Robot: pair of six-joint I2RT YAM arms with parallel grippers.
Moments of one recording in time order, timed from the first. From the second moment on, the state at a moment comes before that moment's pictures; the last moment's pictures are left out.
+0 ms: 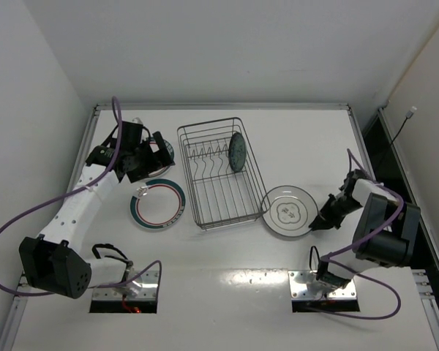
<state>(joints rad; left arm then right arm) -0.22 1.26 1.20 -0.80 0.02 -0.64 -0.38 1.51 0.67 -0.77 -0.30 0.36</state>
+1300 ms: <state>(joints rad) -0.22 1.26 1.21 -0.84 0.04 -0.61 0.19 1.48 1.56 -0.69 0.07 0.45</state>
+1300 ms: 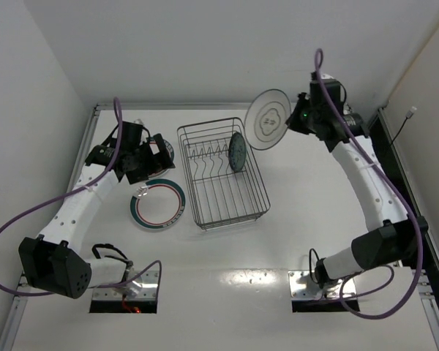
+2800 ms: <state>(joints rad) -0.21 1.26 1.24 -0.91 -0.07 -0.59 0.73 1.94 1.84 -0.68 0.65 0.09</state>
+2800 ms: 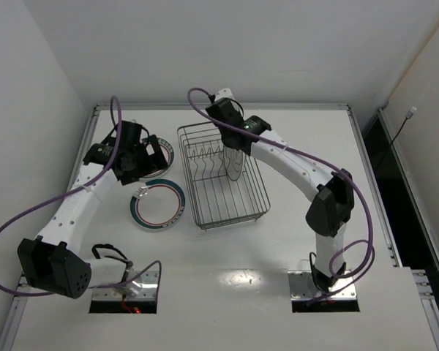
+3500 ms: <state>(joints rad) -0.07 1.41 1.10 -1.00 -0.15 -0.82 0.63 1.49 1.64 -0.73 0.31 0.17</state>
